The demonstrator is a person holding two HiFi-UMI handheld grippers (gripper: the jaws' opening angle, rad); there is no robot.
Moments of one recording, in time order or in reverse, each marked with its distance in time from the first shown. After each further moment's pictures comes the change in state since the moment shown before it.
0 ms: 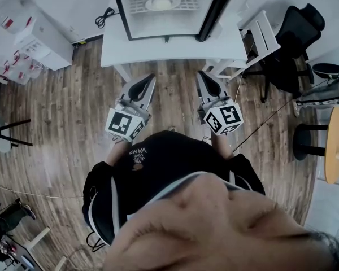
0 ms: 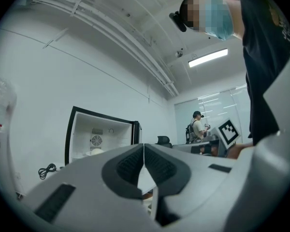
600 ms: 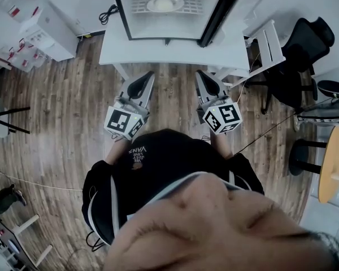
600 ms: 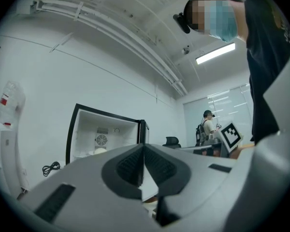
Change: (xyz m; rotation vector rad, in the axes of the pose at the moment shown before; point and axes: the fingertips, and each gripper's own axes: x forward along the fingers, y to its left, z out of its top) left arm 0.040 0.000 -0.010 -0.014 -0.007 0.110; right arm 0.020 -0.045 -0.007 0.016 0.018 0.100
